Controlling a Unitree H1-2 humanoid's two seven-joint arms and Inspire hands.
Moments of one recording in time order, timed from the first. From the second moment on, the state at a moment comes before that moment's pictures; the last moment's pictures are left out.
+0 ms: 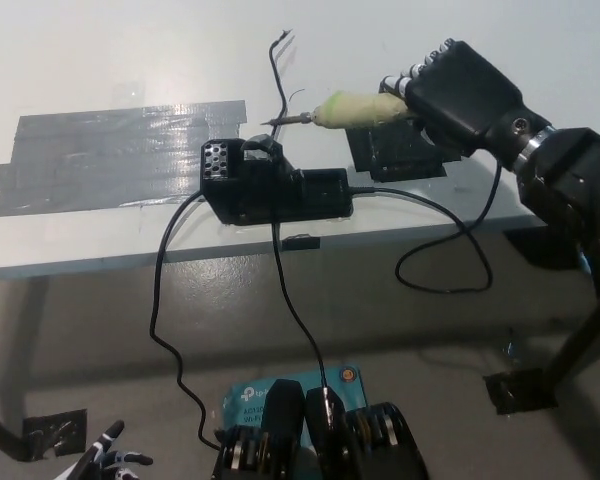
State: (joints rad) left_arm -0.12 0.35 0.07 0.69 -0.22 0.10 -0.54; right_arm -0.96 -0.43 0.52 0.53 -1.09 -0.31 -0.10
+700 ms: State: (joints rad) left_arm -0.14 0.36 0.05 0.67 -0.22 0.10 -0.54; right_arm -0.94 -0.42 0.52 0.52 -1.08 -0.30 -0.09
